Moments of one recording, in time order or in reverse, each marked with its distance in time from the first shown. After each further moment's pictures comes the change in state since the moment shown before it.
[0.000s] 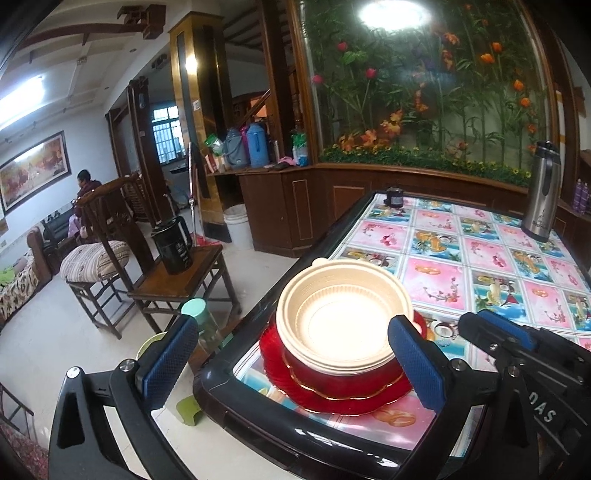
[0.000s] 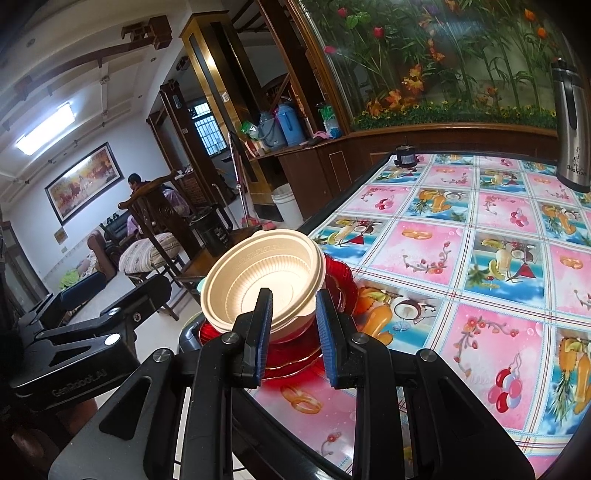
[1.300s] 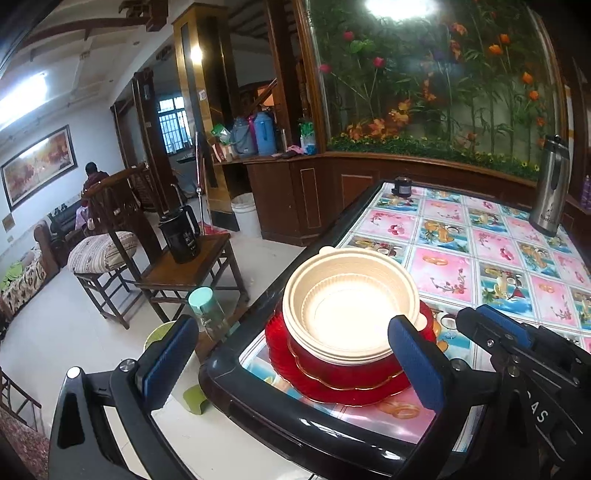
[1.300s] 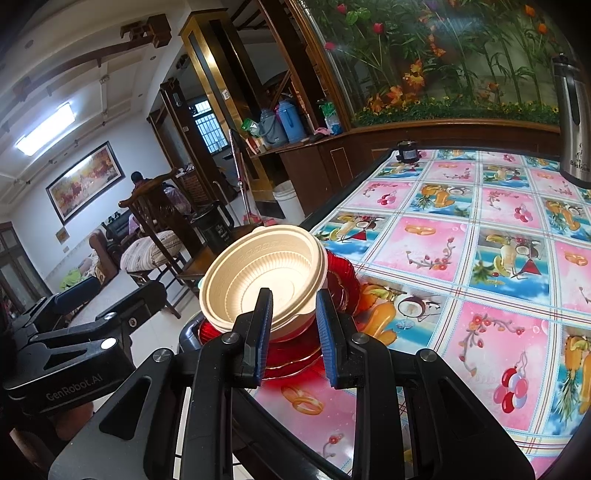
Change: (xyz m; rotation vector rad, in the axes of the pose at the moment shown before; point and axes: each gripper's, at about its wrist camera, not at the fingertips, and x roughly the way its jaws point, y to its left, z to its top) left arm 0.002 0.001 0.001 -0.001 0.050 0.026; right arm 0.003 0.002 -0.006 0.008 0.004 0.008
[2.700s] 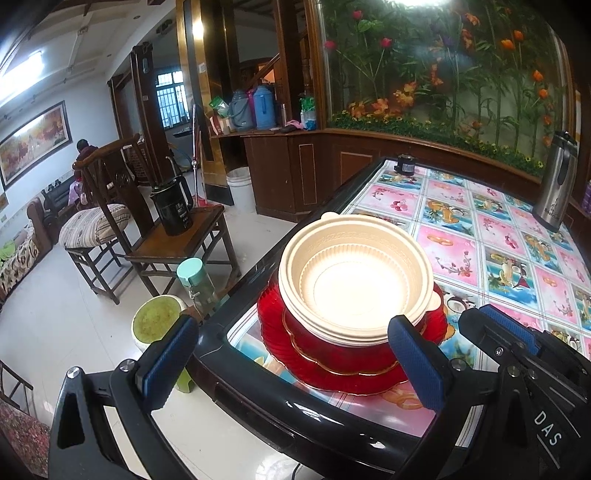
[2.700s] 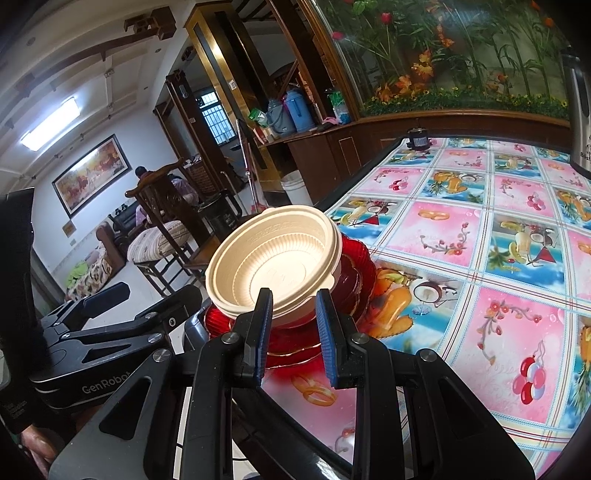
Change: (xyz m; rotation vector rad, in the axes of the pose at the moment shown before) left arm 0.026 0.006 -0.016 -0.041 0.094 -0.033; right arm 0.018 0.017 -0.014 0.005 0.037 0.032
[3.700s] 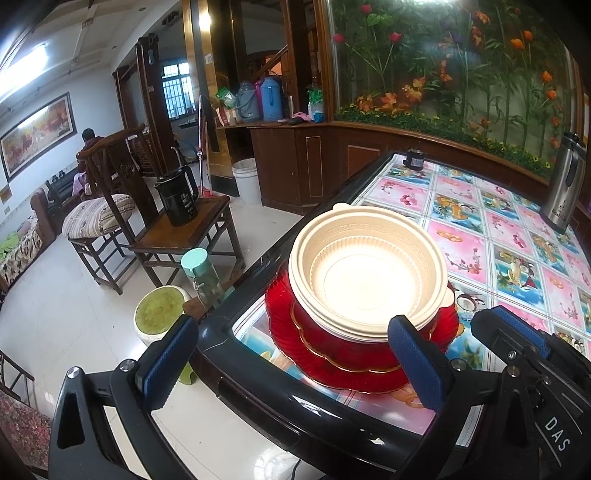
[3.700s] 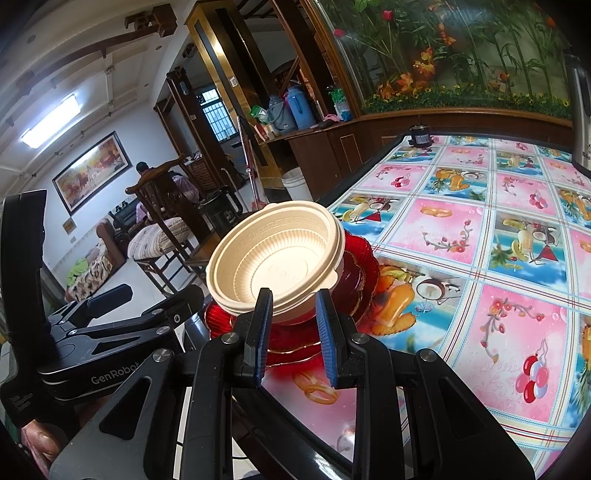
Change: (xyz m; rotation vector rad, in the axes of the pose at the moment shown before) left arm 0.009 0.006 -0.002 -0.020 0.028 0.019; right arm 0.000 -0.008 0.002 0.000 0.010 0.002
